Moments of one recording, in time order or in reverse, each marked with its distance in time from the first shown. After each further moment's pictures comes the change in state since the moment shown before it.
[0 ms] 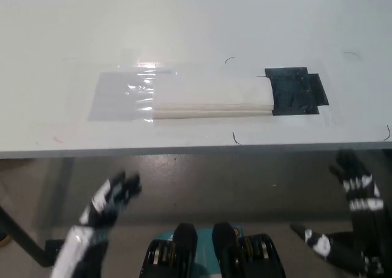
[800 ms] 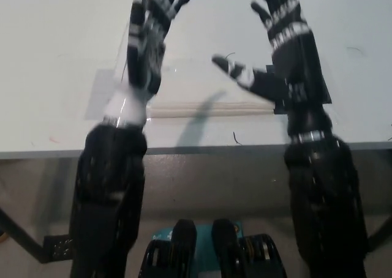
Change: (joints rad) left_arm -0.836 -0.202 0.184 0.677 -0.046 0.194 0.068; right_arm -0.721 0.196 -0.075 0.352 0.048 0.268 -0.054
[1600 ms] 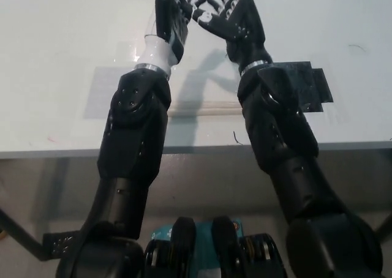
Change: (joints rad) left_arm -0.280 -0.011 0.121 0.619 -0.077 0.014 0.019; right_arm -0.455 0.021 -0.236 0.974 0.160 -0.117 -0.009
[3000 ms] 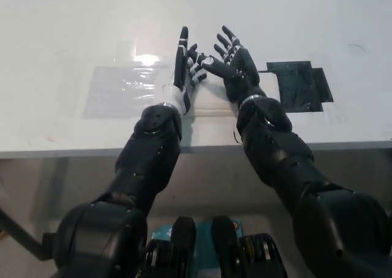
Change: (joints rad) left_arm -0.135 0.008 -0.005 0.712 0.019 -0.225 0.066; right_arm -0.062 -0.036 -0.036 0.445 0.046 -0.137 0.045
